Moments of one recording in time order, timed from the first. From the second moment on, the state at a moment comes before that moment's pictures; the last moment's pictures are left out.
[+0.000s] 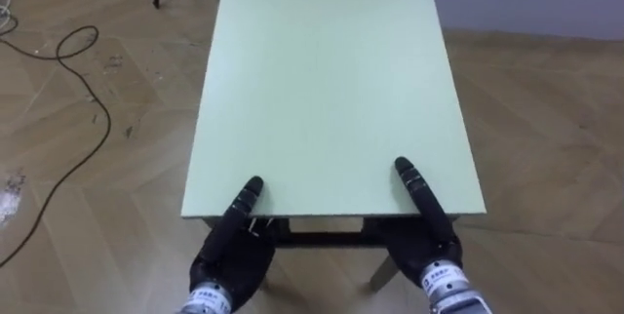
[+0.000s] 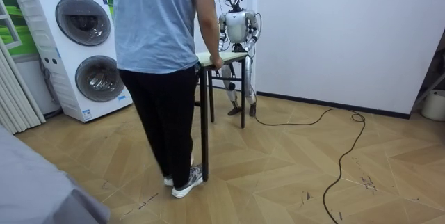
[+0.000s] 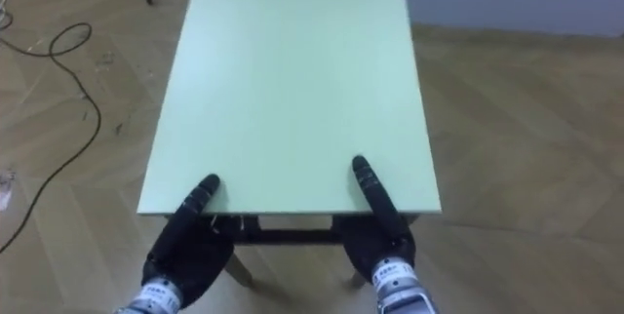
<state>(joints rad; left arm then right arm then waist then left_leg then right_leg) 0.31 0.19 -0.32 0.07 -1.45 -0.01 0.01 0.19 -0.23 0.35 0.17 1.45 -0.13 0.03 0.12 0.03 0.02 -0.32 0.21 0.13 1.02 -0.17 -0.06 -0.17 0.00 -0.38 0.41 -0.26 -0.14</state>
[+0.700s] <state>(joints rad) 0.24 0.16 -0.32 0.07 -1.43 -0.02 0.04 0.18 -0.23 0.33 0.14 1.49 -0.12 0.02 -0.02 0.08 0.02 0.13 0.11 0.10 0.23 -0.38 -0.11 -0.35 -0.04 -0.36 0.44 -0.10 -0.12</state>
